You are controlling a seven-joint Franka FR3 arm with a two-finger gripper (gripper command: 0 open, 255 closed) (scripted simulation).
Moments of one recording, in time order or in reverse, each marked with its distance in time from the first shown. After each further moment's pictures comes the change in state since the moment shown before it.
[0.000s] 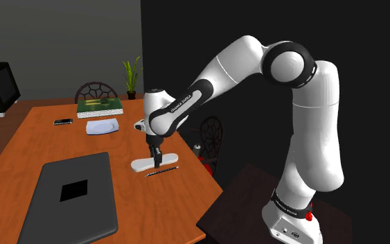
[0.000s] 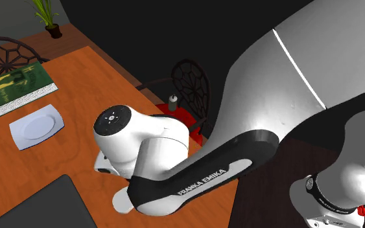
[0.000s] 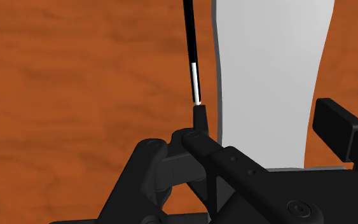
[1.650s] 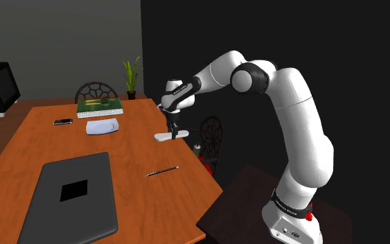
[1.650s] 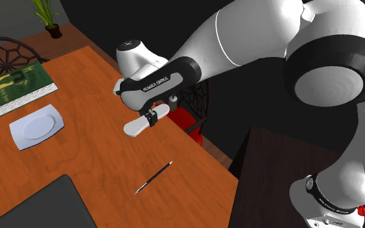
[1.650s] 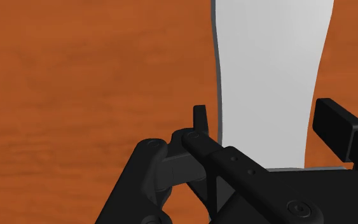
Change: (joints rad) arm -0.338 0.298 -0.091 0.428 0.060 -0.141 -0.446
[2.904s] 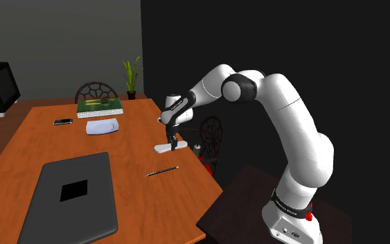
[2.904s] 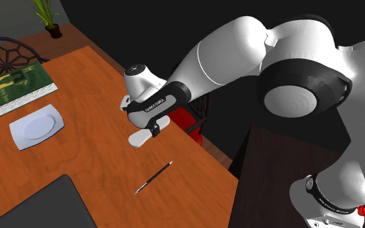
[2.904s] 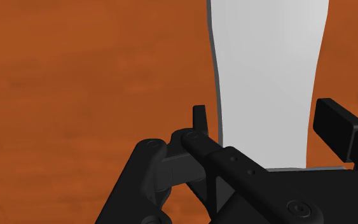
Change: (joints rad) arm -0.008 0.150 0.013 0.017 0.015 0.133 -0.010
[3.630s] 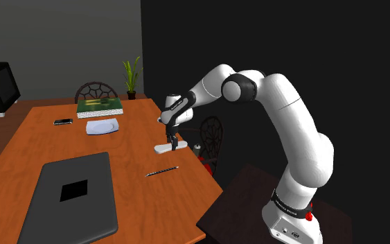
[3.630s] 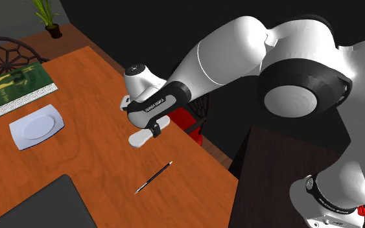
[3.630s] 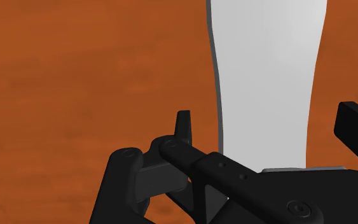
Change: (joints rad) arm 0.000 -0.001 0.000 0.000 0.000 0.000 0.000
